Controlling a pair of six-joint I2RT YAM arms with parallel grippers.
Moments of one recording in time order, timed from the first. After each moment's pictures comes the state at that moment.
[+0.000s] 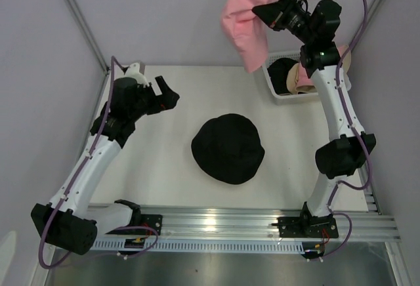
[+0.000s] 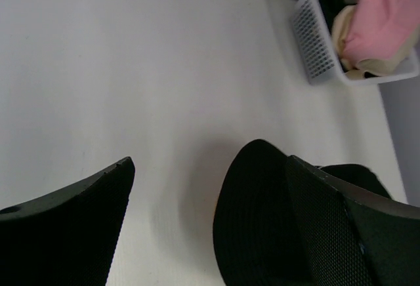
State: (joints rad) left arm -0.27 1.13 1.13 -0.42 0.06 -0.47; right arm 0.17 1.88 2.13 0.00 -0.58 0.71
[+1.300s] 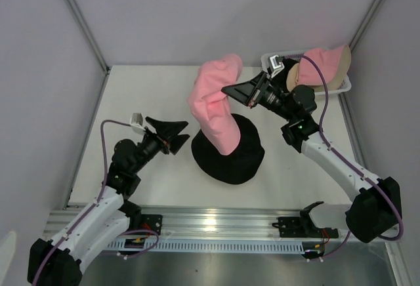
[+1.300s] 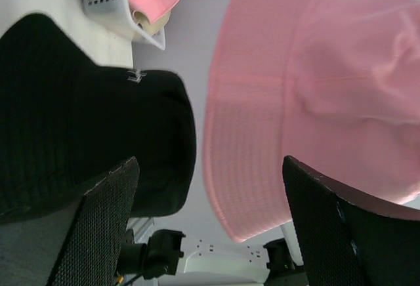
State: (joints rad) left arm -0.36 0.68 0.37 0.37 0.32 -1.48; right arm 0.49 1.28 1.03 0.59 -0.60 1.17
